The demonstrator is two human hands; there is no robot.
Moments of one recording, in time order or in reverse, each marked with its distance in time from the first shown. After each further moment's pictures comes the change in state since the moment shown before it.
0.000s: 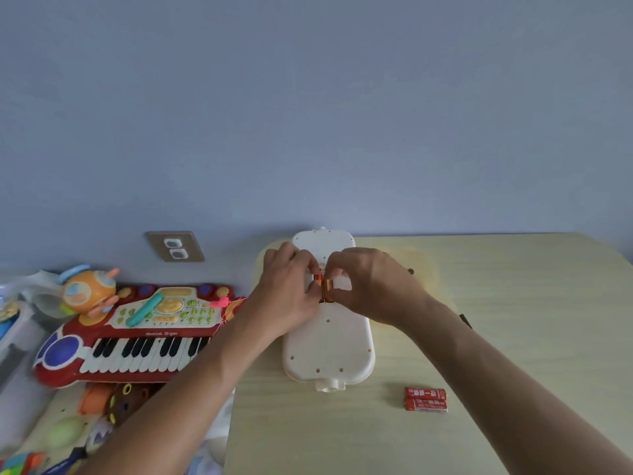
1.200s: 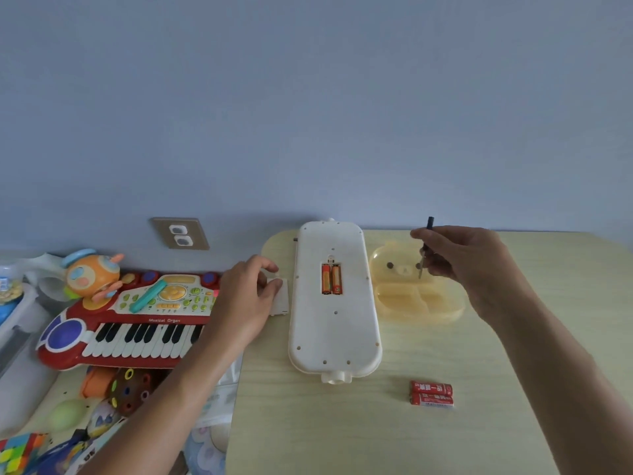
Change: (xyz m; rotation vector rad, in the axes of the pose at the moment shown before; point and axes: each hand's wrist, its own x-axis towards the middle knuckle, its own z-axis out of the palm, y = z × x) left_hand -0.033 -0.054 -0.007 -0.141 0.176 -0.228; right_hand -0.034 0.040 -0.057 0.832 0.332 0.761
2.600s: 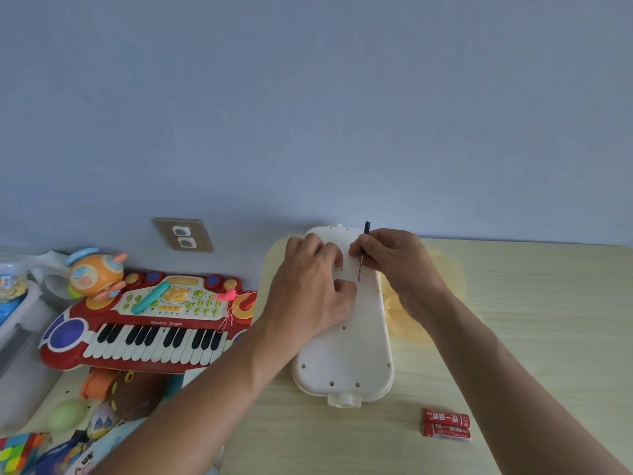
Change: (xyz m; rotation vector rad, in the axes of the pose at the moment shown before) left_hand 0.022 0.067 0.039 0.225 -0.034 0.248; right_hand 0.028 0.011 0.086 -0.054 -0.210 -0.021
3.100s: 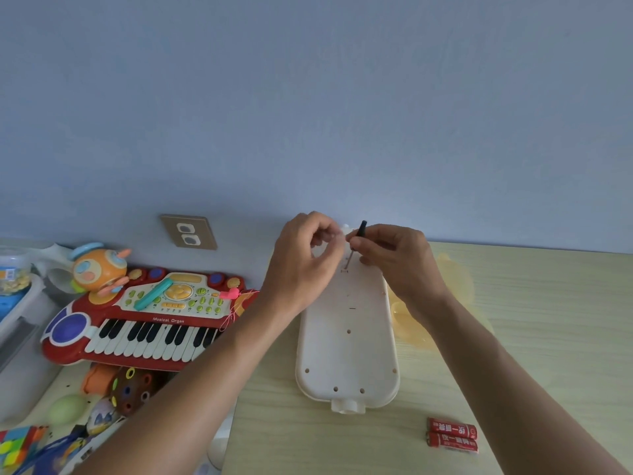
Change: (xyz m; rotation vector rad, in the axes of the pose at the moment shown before) left_hand 0.022 -0.014 -0.013 -0.567 0.197 -0.076; right_hand 0.000 -0.007 0.004 -0.008 -0.019 -0.162
